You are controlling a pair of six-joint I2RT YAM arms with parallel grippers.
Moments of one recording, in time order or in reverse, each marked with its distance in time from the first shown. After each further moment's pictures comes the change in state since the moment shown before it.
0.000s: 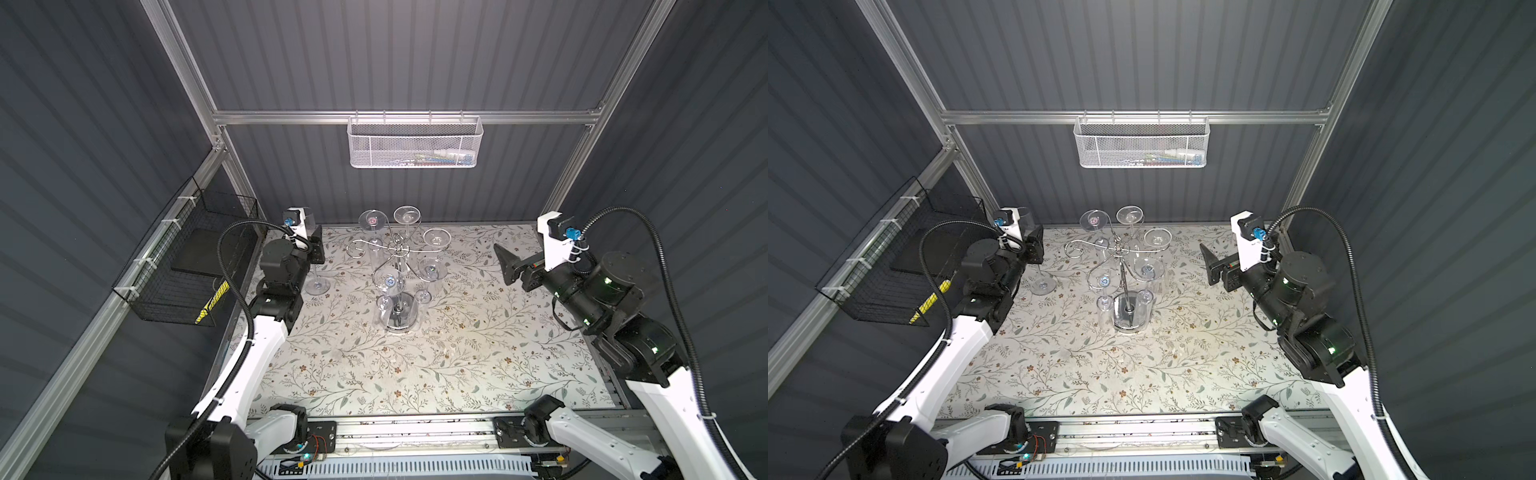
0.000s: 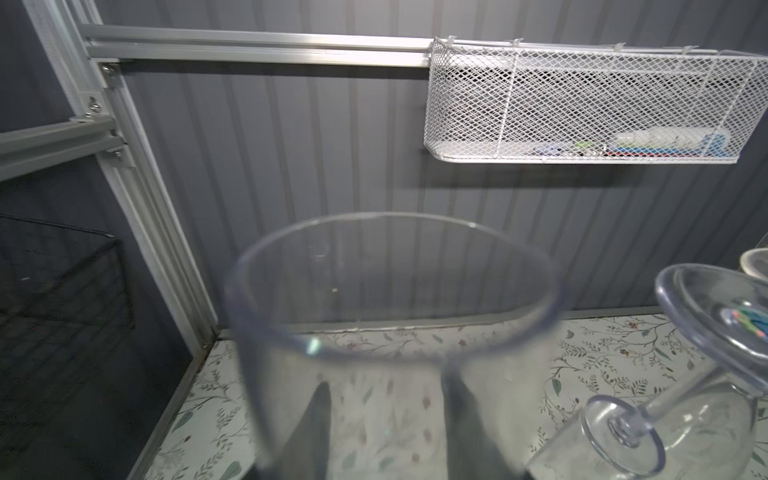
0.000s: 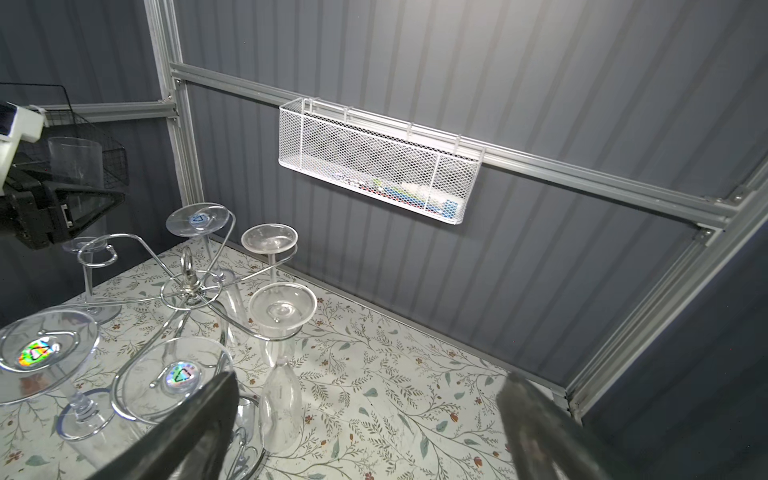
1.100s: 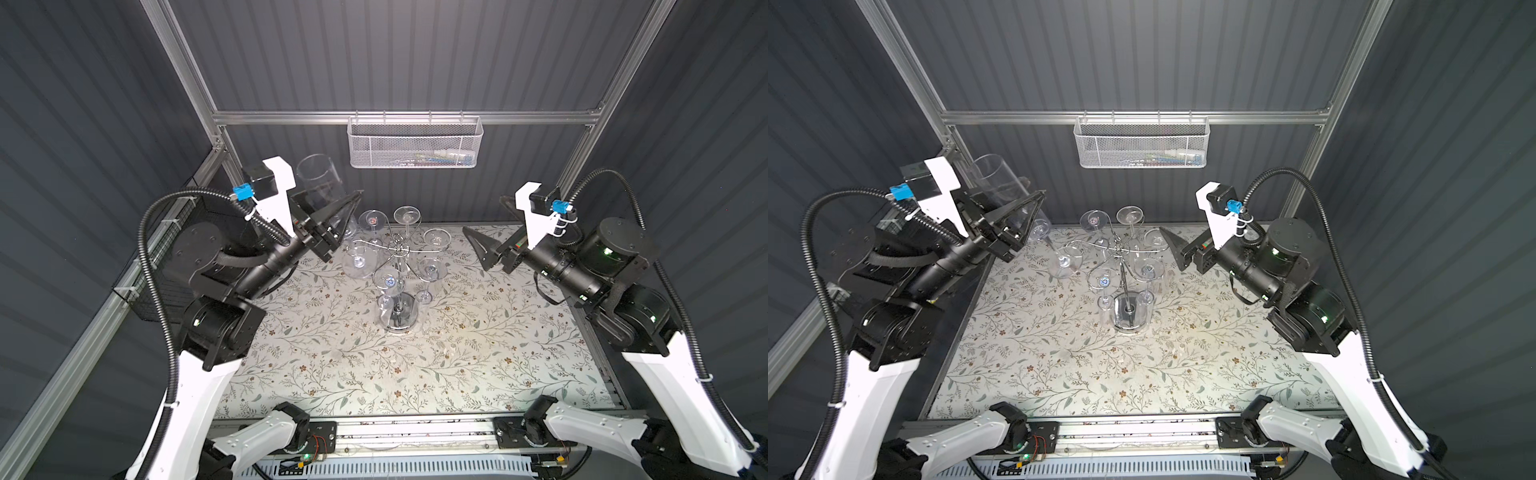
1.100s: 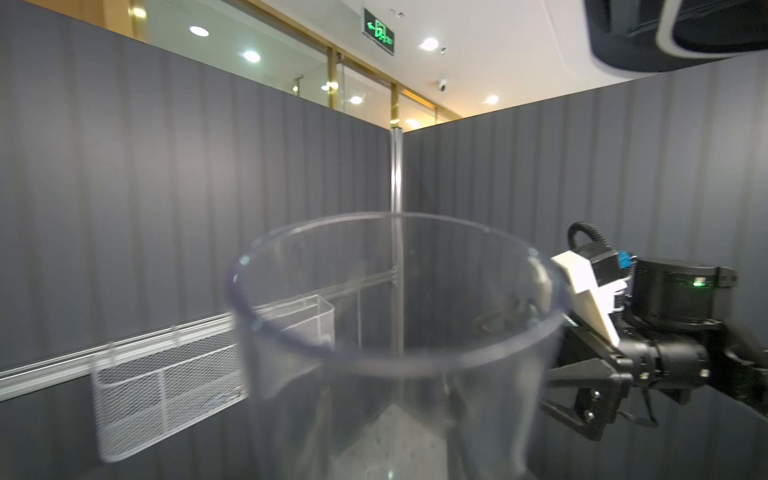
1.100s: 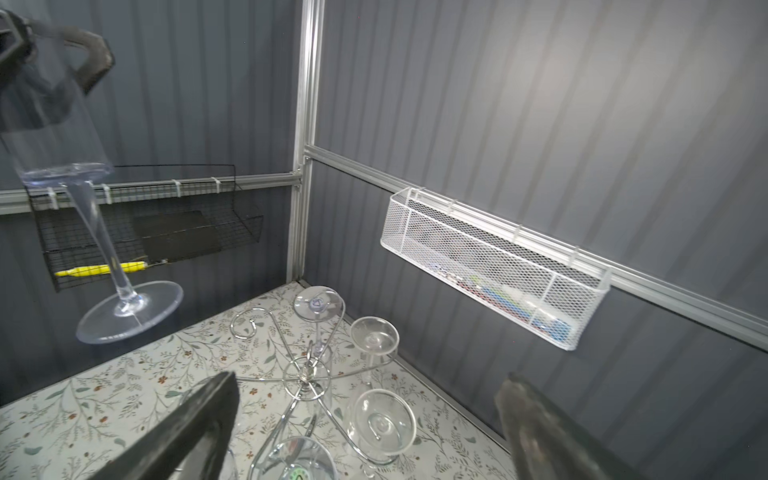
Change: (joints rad) left arm -0.331 -0.147 0.707 -0.444 0.359 -0.074; right arm 0.183 0.211 0.300 0.022 -0.131 -0.031
